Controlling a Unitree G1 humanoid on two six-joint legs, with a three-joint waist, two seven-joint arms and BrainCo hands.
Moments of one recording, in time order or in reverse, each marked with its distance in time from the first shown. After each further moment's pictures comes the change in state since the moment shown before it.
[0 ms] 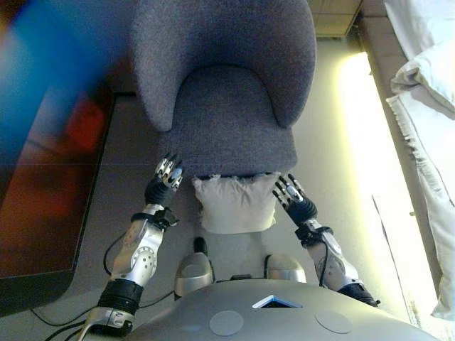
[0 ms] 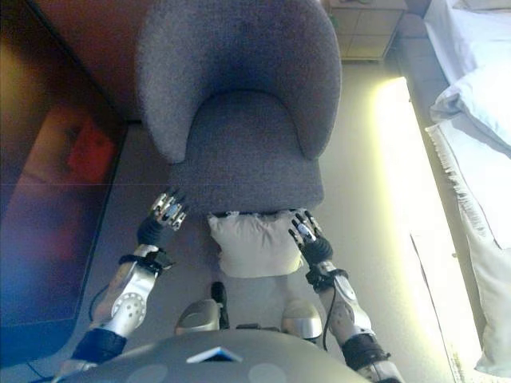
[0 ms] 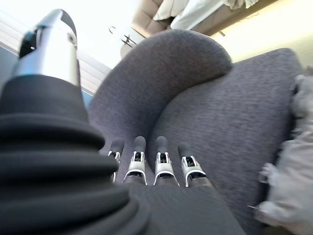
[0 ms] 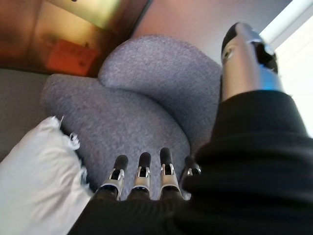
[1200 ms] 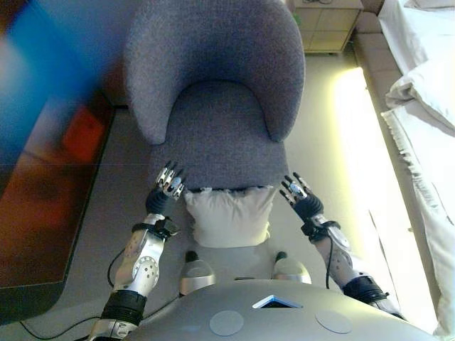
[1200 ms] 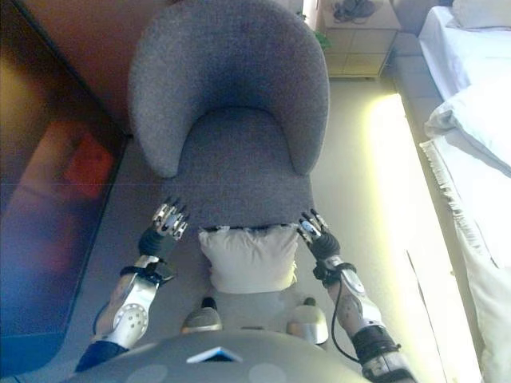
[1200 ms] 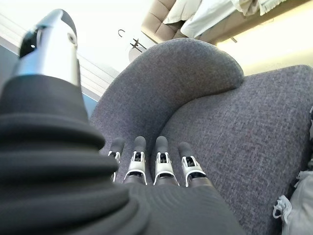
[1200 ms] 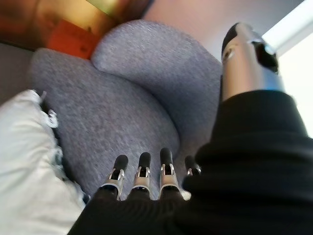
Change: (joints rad) left arm 0.010 -0.028 0.047 -0.006 0.011 0.007 -0.057; right arm -0.055 -0.025 0.039 0.023 -0.021 0.013 -0.013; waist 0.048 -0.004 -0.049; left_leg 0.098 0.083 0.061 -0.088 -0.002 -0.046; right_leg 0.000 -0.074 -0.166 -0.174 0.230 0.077
